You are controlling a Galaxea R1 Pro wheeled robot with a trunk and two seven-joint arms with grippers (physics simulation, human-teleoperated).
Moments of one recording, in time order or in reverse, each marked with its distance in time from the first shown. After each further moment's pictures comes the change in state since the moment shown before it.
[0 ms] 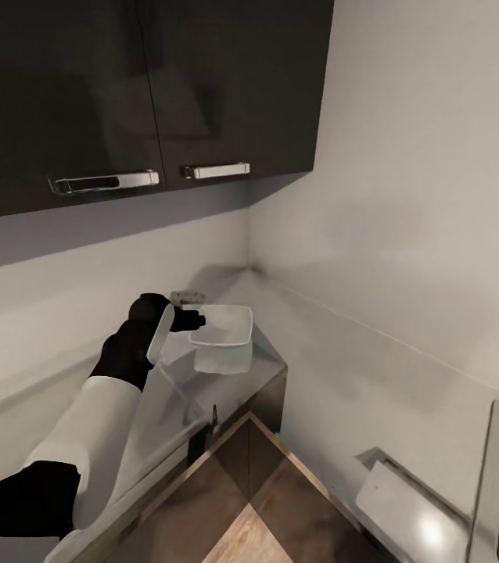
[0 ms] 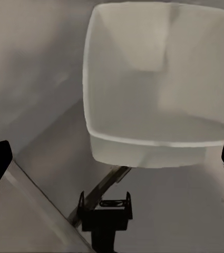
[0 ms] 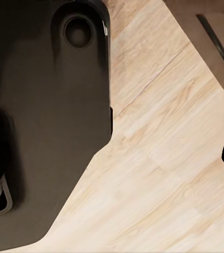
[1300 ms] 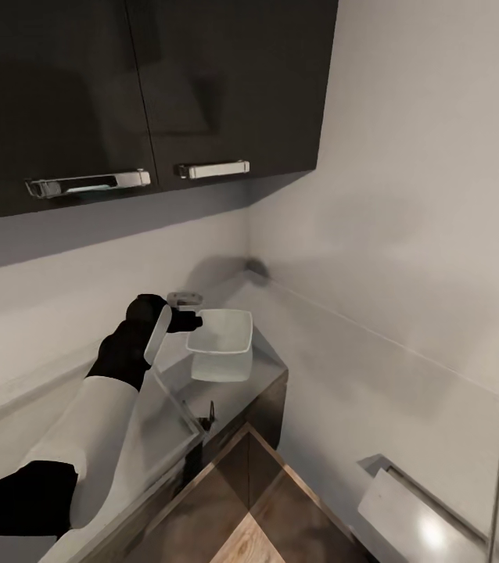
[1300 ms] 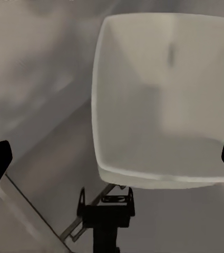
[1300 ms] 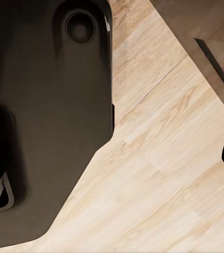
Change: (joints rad) left arm 0.000 0.014 0.003 0.009 0.000 0.000 0.000; right arm 0.000 0.003 0.000 0.000 0.000 0.000 0.002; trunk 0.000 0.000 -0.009
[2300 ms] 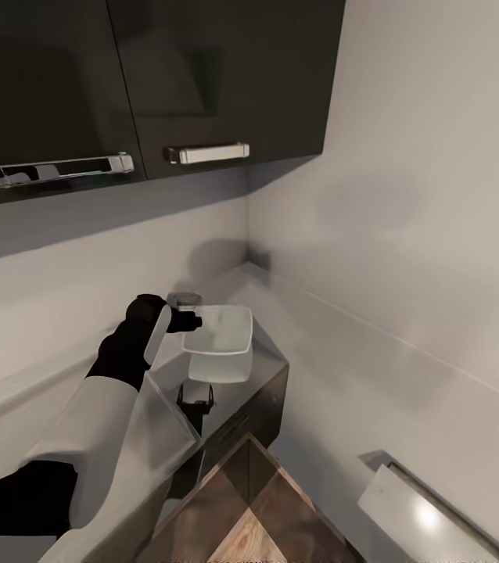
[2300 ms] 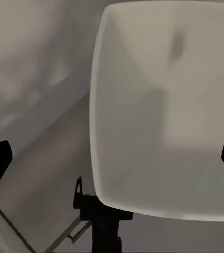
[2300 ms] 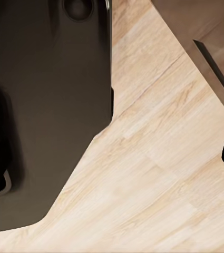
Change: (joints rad) left arm 0.000 0.002 0.000 0.002 0.000 0.000 0.000; right arm 0.000 -0.001 0.000 0.000 0.001 0.000 0.000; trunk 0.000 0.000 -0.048
